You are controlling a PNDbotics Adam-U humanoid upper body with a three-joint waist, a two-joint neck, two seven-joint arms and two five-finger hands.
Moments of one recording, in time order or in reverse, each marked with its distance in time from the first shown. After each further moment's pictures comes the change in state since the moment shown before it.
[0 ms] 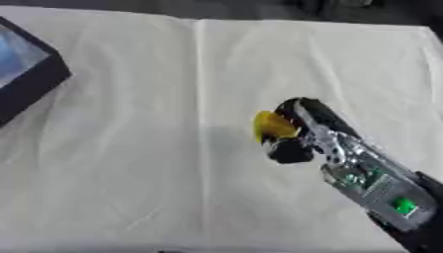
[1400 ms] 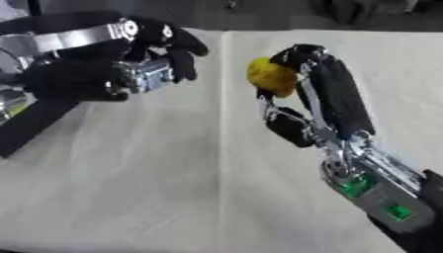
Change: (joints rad) left arm -0.502 -0.197 -0.478 -0.001 -0.034 0.373 -0.395; right arm -0.048 0.017 0.085 0.000 0.370 -0.329 -0.332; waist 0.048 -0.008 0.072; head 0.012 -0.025
